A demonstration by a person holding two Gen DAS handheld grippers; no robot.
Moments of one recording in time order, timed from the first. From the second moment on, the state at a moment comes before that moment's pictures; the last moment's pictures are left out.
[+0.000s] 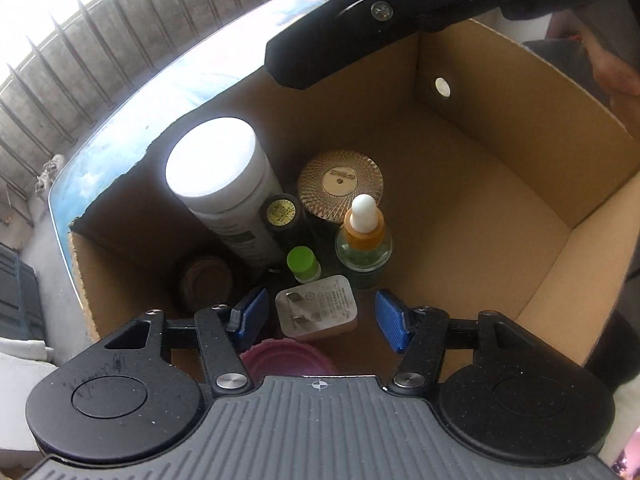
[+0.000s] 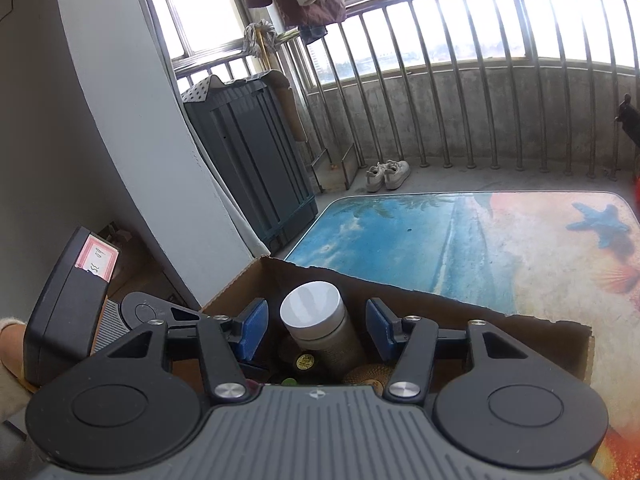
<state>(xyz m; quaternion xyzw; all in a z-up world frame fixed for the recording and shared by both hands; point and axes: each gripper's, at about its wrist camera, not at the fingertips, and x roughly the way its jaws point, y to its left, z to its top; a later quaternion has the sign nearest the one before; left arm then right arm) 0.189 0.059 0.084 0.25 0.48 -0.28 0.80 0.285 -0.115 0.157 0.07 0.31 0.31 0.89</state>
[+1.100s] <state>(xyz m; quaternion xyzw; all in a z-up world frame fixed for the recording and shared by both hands) 0.165 0.063 0.100 0.37 0.50 -0.26 0.74 0.276 -0.135 0.151 0.11 0.31 0.32 0.89</state>
